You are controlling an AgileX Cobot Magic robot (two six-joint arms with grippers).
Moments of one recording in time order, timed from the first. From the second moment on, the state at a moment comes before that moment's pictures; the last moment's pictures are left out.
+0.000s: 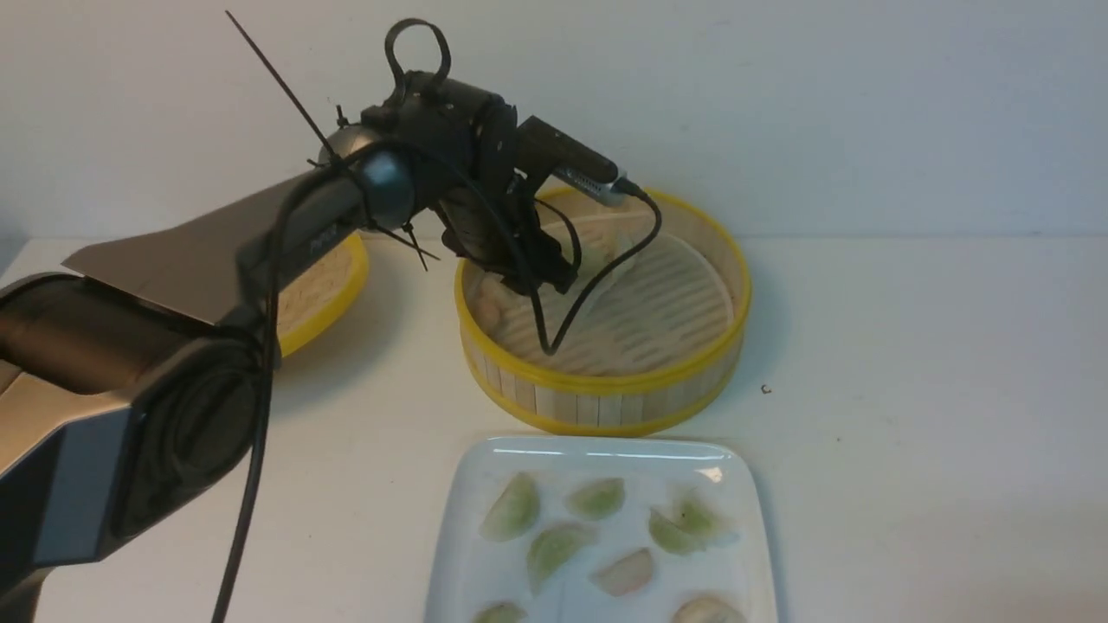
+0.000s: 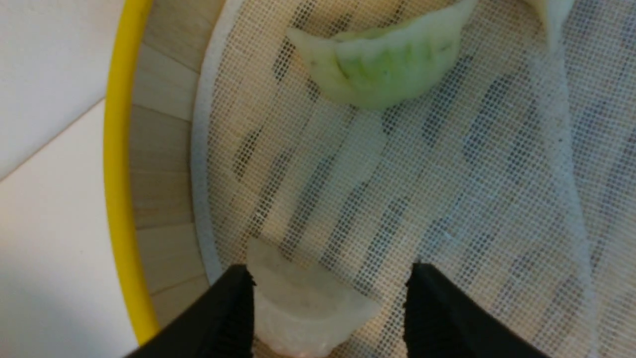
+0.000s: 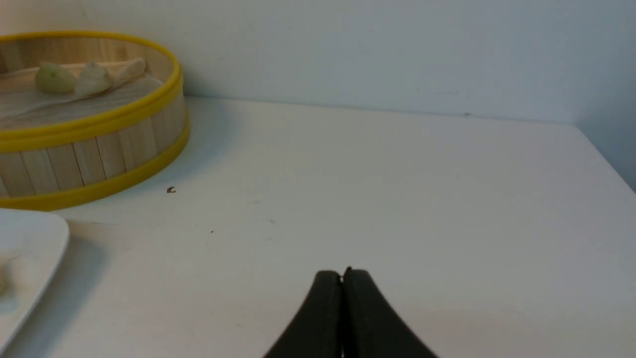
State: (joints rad) right arm 0.01 -0.01 0.02 -0.05 0.37 0.03; left arm -0.41 2.36 -2.08 0.09 0.87 0.17
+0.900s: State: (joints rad) right arm 0.01 -0.01 0.02 -0.05 0.37 0.03; left arm -0.52 2.42 -2.14 0.31 0.95 0.16
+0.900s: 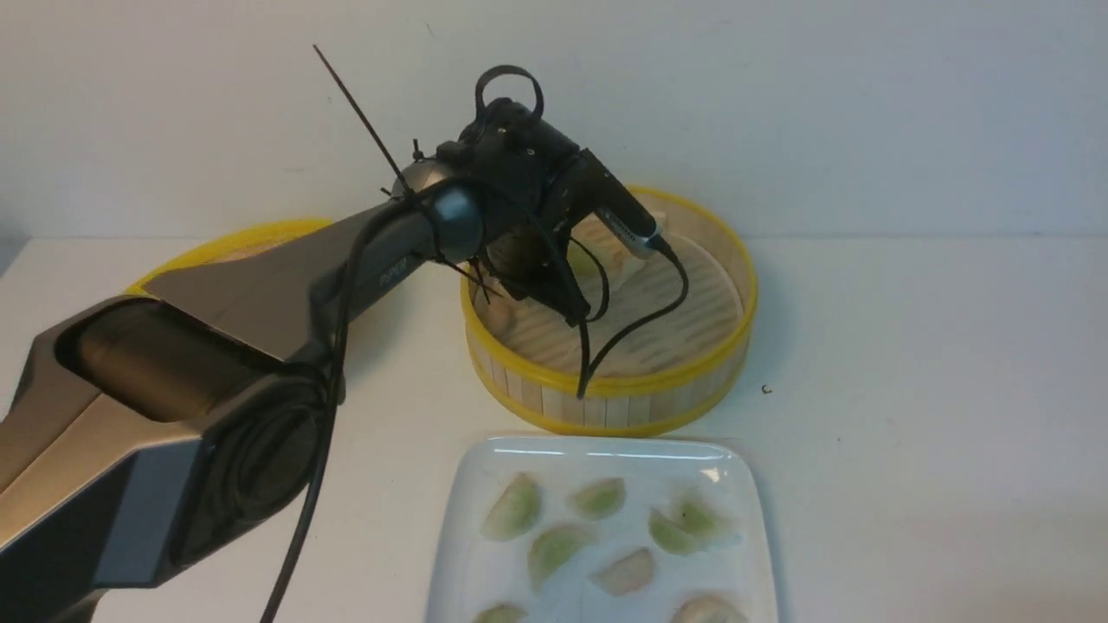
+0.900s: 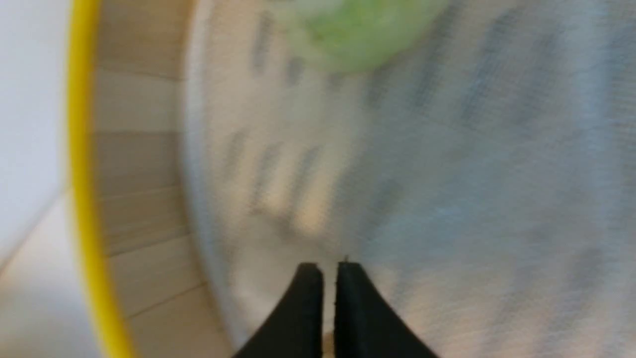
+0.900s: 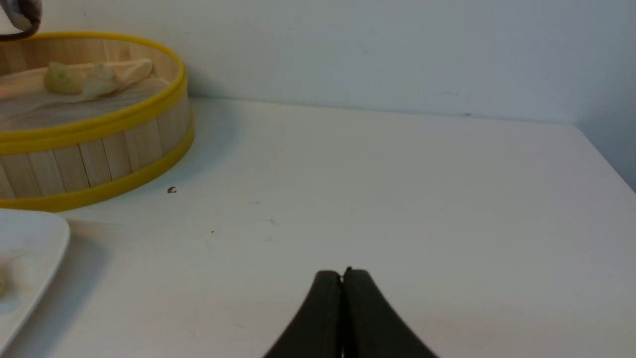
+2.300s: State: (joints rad) right arm 0.01 -0.01 0.02 -0.05 0.37 0.03; left arm -0.48 2.51 -2.34 0.26 1.09 -0.40
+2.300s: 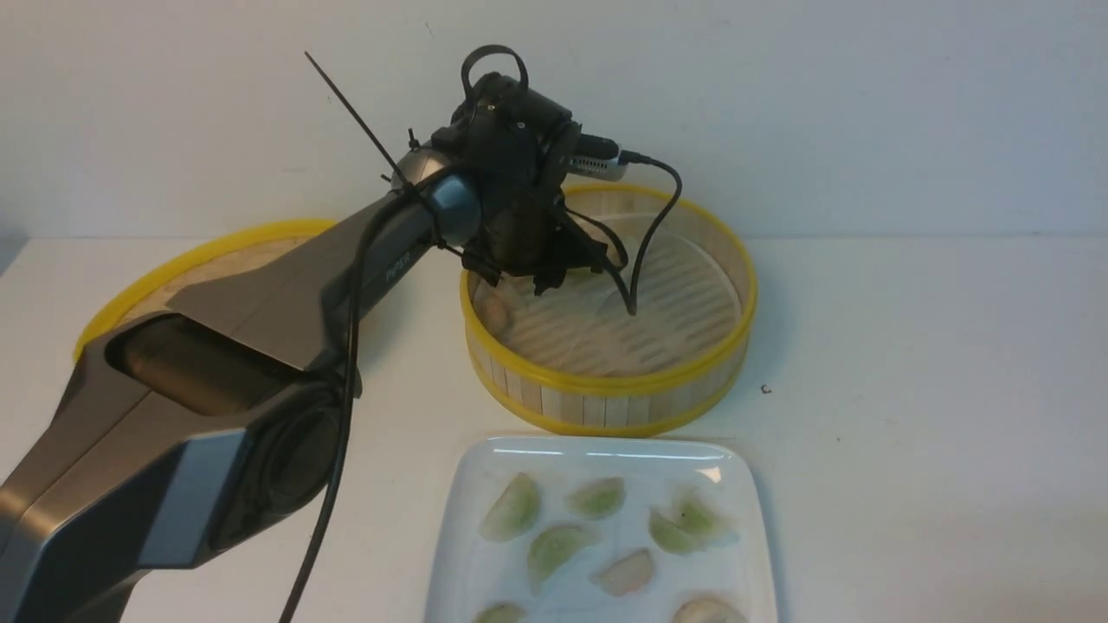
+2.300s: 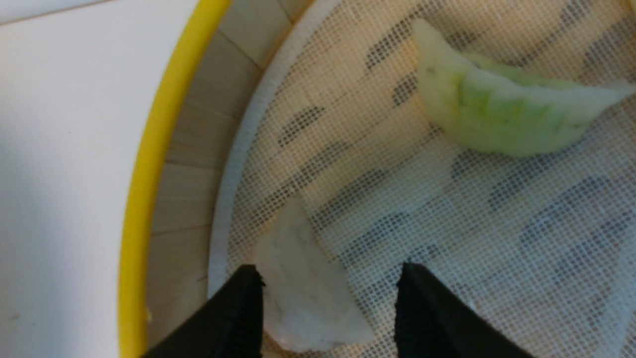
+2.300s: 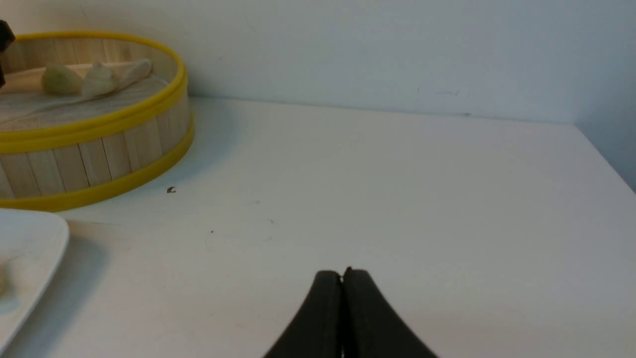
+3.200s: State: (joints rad) right arm 0.01 -0.01 0.02 -0.05 0.37 0.03; left arm -0.48 2.54 -2.34 0.27 1.10 -0.45
